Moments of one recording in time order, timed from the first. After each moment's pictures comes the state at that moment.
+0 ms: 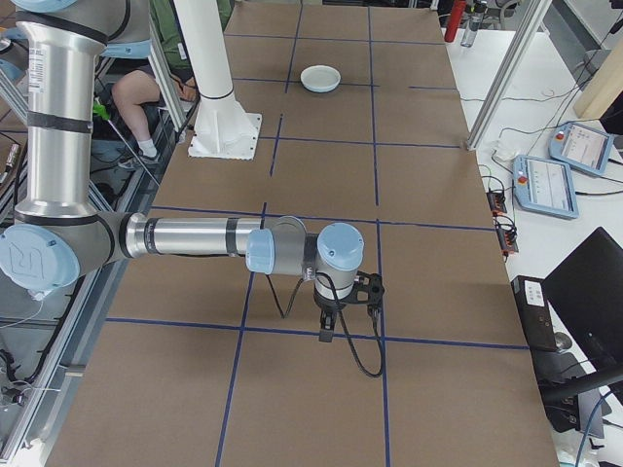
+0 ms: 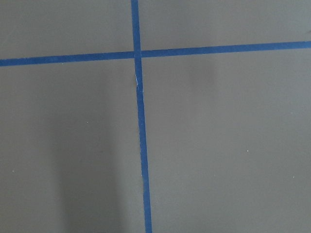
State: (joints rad) left arm -1.64 -1.47 -1.72 -1.55 -2.28 0.12; right arm 1.56 -1.69 1.73 -1.64 2.31 0.06
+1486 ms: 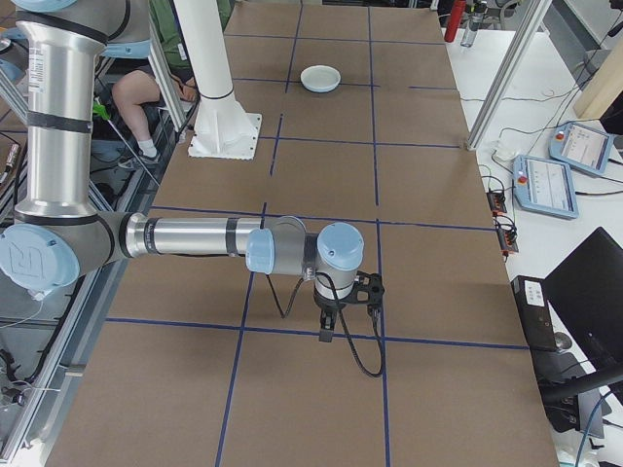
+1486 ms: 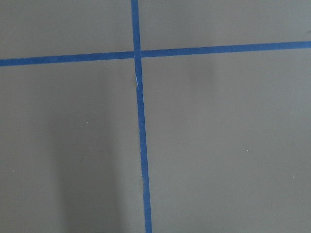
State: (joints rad) left arm -1.65 -1.46 -1.73 -1.55 -2.28 0.13; right arm 1.56 -1.69 1.73 -1.64 2.31 0.06
